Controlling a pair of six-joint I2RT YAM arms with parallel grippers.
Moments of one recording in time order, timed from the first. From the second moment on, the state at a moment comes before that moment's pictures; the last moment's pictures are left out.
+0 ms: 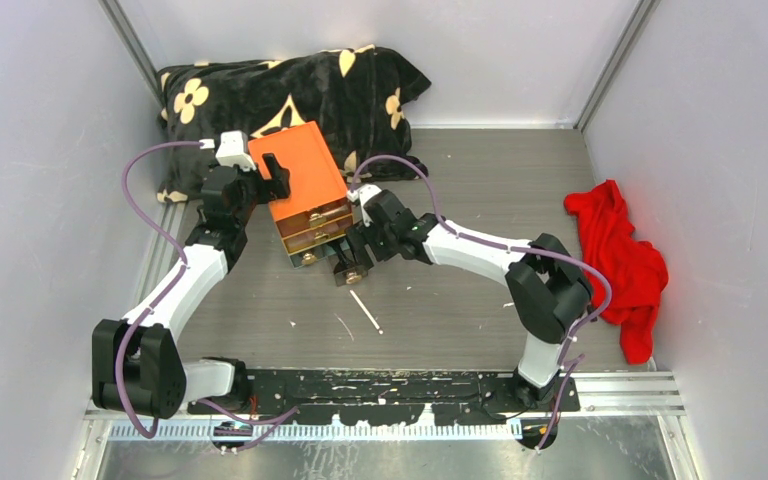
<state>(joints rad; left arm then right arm) -0.15 1.26 0.84 0.22 -0.05 -0.21 0.81 1.77 1.22 -0.28 0.08 0.14</state>
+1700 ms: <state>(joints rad) -0.15 1.28 0.84 0.25 -0.05 -0.21 0.95 1.78 0.88 0.34 0.14 0.23</state>
